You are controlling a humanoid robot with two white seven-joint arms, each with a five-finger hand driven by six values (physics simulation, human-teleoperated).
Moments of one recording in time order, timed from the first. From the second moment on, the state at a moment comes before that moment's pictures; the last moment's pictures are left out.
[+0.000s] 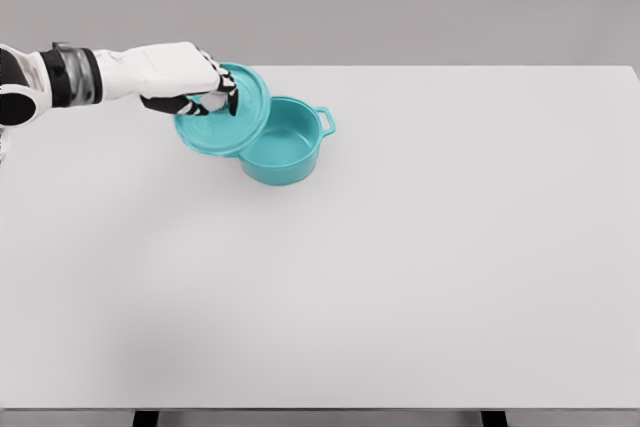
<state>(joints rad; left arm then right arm) -0.90 0.63 -0.68 -1.27 -0.47 -0.61 -0.61 0.06 0.00 -0.30 0.08 0.25 -0.01 0.09</state>
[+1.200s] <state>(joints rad) -0.93 0.42 -0.70 -1.11 -0.57 -0.61 -0.61 0.06 0.00 -0.30 0.08 0.25 -0.01 0.09</state>
